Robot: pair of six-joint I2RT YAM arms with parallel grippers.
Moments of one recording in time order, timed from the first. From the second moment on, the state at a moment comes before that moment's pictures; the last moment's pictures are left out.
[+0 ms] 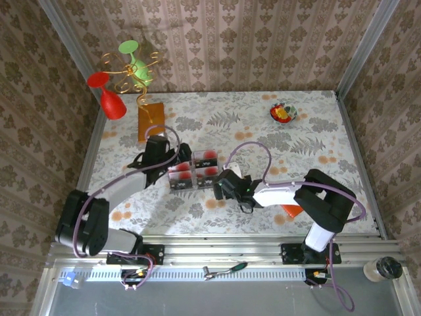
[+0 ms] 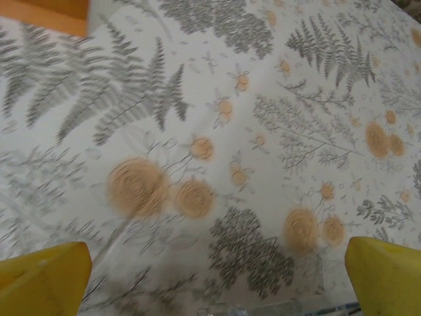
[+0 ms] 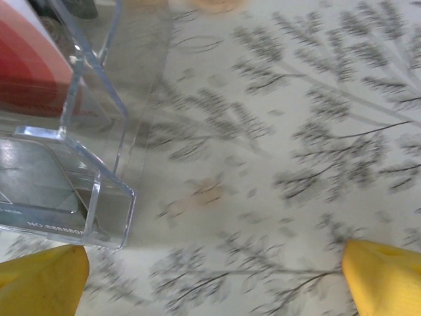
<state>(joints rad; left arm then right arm) -0.43 1.41 0.73 -0.02 0.03 -0.67 0.87 1.69 0.75 -0.02 0.40 0.55</state>
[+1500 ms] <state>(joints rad) -0.46 1.70 1.19 -0.02 0.07 -0.65 0.42 1.15 0.69 -0.44 0.25 0.60</state>
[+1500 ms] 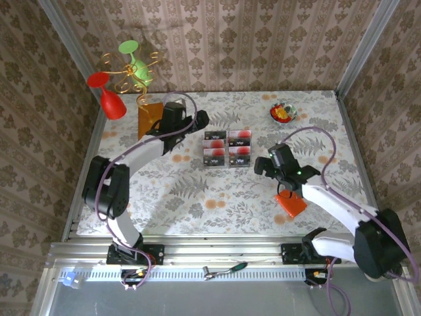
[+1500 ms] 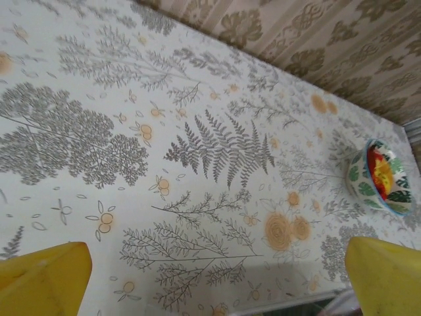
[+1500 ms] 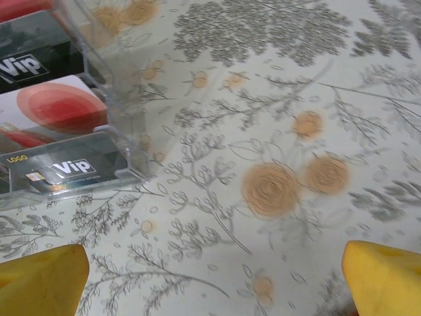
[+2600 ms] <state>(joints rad) -0.69 1.27 0.82 -0.14 -0.02 -0.63 -0.02 0.84 0.40 -0.82 -0.04 0.83</state>
